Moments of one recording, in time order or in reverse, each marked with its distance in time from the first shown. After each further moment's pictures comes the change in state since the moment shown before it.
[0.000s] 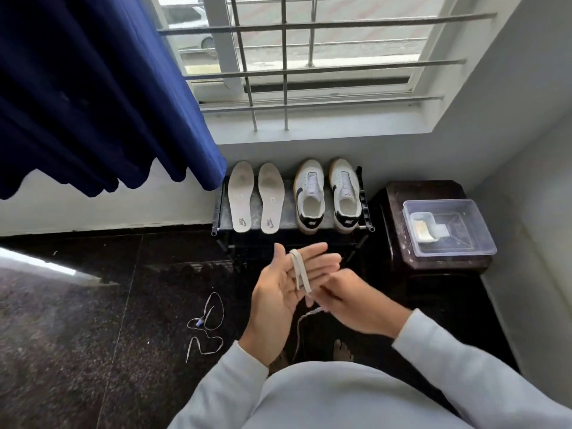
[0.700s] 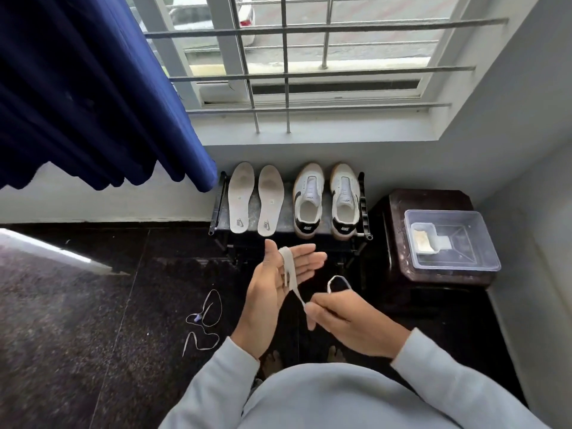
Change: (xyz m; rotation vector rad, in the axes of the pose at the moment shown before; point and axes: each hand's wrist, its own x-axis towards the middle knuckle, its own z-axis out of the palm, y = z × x) left_hand 0.029 -0.015 0.022 0.205 0.101 0.040; right_hand -0.028 0.025 -0.023 0.234 -0.123 0.078
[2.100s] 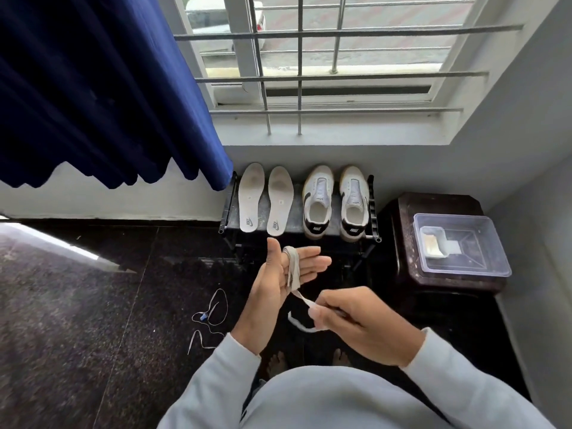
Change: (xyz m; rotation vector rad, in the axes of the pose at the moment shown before) left_hand -0.016 0.009 -0.015 0.139 -0.015 0.022; right_hand -0.012 -0.034 0.000 -0.036 0.075 -0.111
